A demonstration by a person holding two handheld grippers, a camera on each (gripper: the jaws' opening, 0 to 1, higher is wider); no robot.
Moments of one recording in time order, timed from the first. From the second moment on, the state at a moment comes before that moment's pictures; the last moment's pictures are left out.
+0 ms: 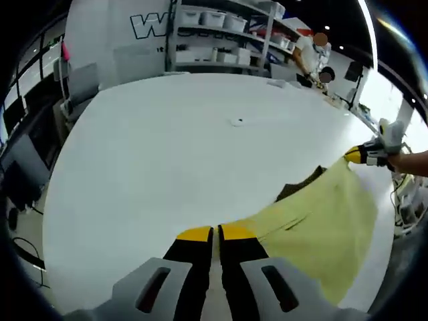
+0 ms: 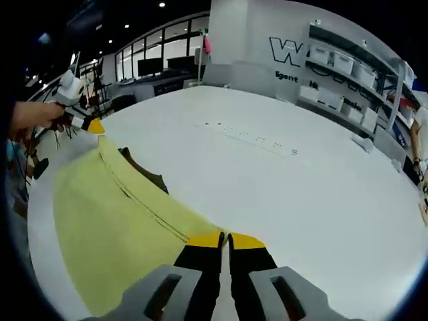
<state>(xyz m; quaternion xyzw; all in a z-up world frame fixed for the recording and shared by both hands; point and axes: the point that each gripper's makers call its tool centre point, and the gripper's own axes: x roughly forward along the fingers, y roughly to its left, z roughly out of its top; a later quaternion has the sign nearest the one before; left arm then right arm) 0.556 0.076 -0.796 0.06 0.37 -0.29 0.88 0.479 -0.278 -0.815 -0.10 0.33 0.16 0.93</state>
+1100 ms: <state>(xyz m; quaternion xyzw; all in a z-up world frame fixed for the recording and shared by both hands) 0.538 0.077 -0.806 0.28 0.34 -0.41 0.80 0.467 -0.278 -0.816 -0.24 0.32 0.26 0.88</state>
